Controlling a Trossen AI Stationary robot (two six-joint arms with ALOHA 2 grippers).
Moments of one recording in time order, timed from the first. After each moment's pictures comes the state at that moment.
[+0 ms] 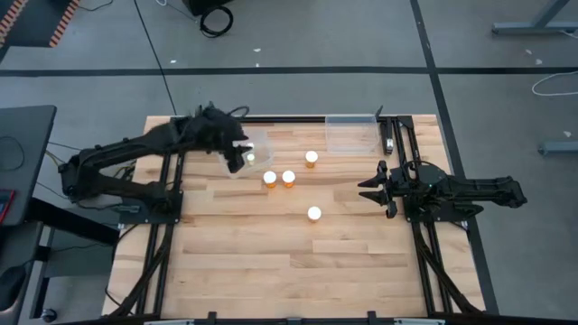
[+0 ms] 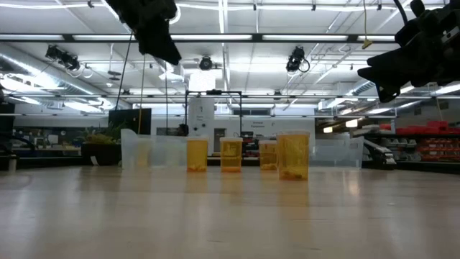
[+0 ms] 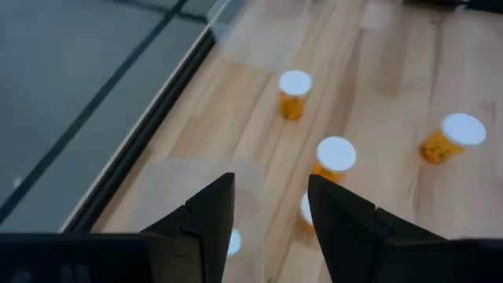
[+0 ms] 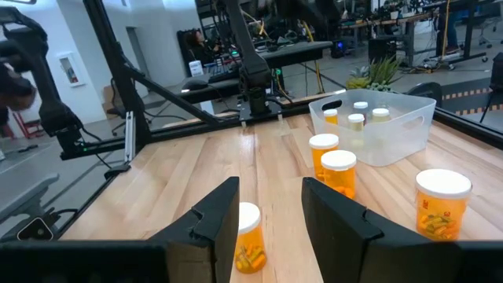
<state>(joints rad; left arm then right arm) 0.38 1.14 1.04 -0.56 -0.07 0.04 -0.04 0.05 0.01 0.01 -0.05 0.19</state>
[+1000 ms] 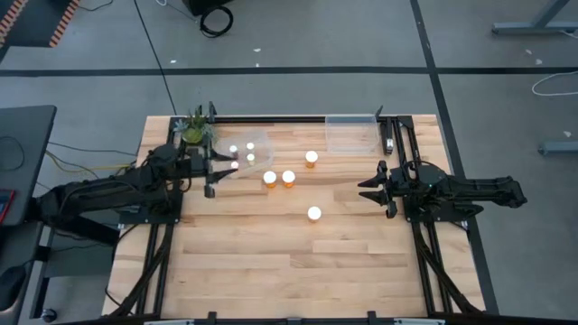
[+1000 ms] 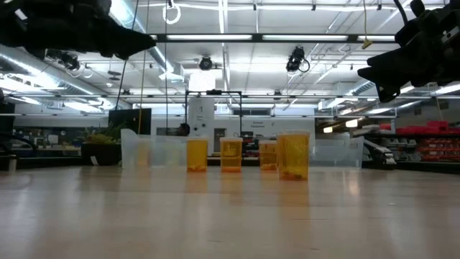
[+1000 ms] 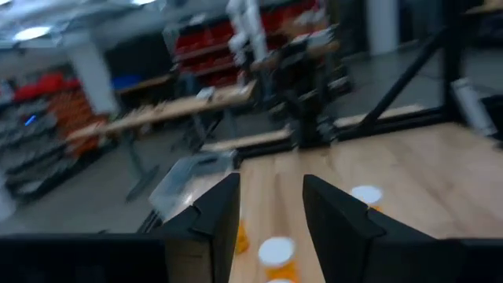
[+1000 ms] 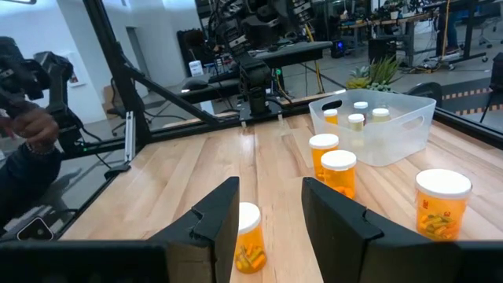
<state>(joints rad) 0.37 0.57 0.25 0.38 0.26 0.25 -0.04 0.05 0.01 0.02 -0.05 0.19</state>
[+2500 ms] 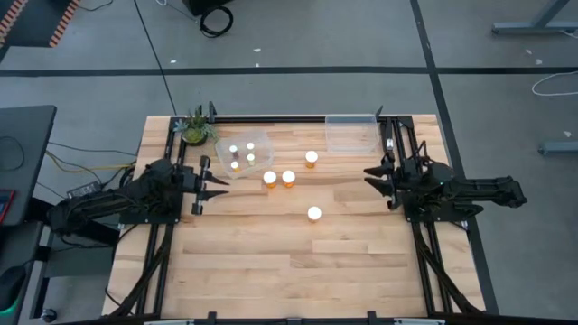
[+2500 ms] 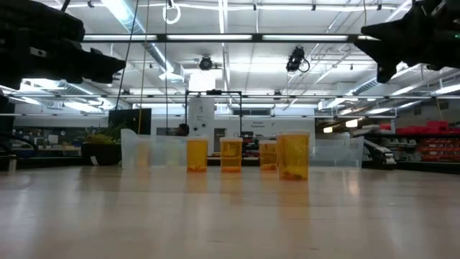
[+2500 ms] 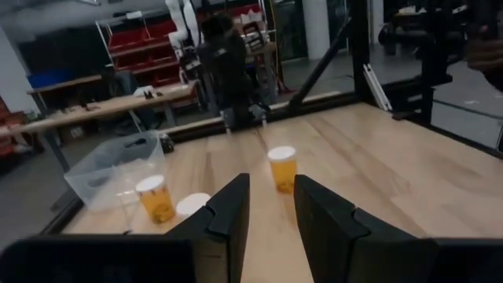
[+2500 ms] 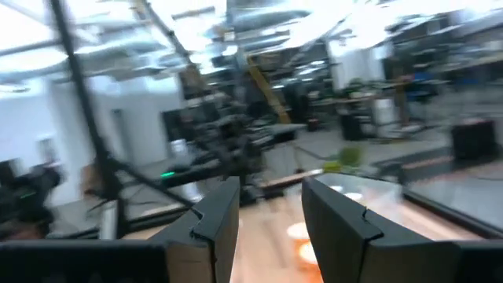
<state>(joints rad) 0.37 0.24 0.01 0.24 0.45 0.21 -0.04 0.05 0.01 0.28 0.09 0.20</state>
